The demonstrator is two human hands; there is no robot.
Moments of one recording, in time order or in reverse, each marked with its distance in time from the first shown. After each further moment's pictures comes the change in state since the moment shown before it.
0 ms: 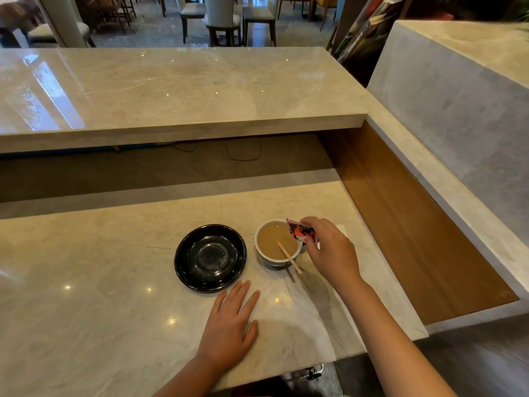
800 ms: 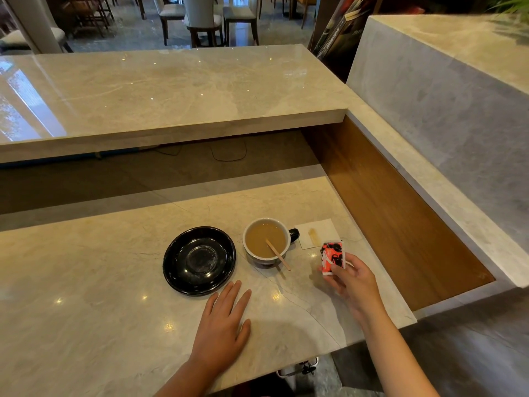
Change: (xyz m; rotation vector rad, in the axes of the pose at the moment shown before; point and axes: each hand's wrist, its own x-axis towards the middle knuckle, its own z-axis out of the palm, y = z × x) left_hand 0.000 -0.002 0.003 0.015 -0.014 0.012; right_hand -0.065 0.049 -0.014 1.155 0.098 0.880
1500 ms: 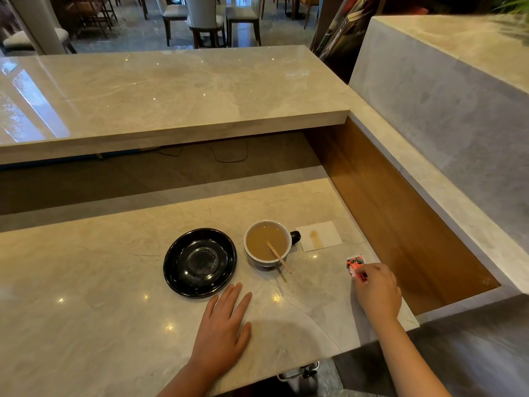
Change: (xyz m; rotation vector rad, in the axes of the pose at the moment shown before) left_hand 0.000 0.001 -0.003 -0.017 -0.010 -0.005; right_hand 0.039 0.024 -0.045 -1.285 0.372 -0.324
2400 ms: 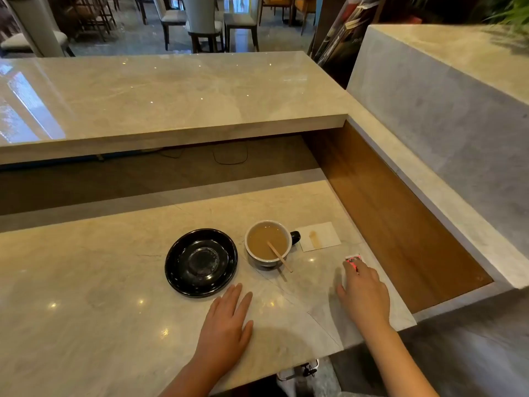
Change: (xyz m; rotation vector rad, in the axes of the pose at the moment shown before) left_hand 0.003 0.005 -0.005 -0.024 -0.021 0.006; right_hand -0.028 -0.025 -0.011 -0.309 -0.116 -0.261
